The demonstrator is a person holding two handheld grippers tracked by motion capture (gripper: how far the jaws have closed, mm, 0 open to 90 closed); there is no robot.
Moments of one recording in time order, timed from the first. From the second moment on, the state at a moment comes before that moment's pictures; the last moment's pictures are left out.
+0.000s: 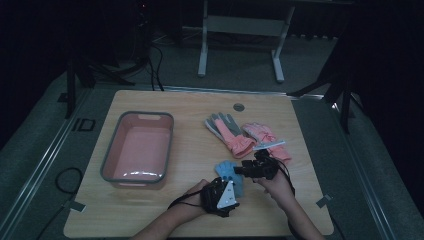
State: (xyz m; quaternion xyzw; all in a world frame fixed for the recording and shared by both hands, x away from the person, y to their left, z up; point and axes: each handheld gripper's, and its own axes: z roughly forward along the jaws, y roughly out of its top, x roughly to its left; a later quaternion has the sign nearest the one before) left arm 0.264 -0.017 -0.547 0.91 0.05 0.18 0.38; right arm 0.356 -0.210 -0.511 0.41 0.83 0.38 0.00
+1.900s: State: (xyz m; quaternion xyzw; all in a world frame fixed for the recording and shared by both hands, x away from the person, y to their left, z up) left arm 0.286 0.001 -0.531 0.90 0.14 0.15 0.38; right arm 0.356 -0.172 -0.524 0.37 0.85 0.38 0.02
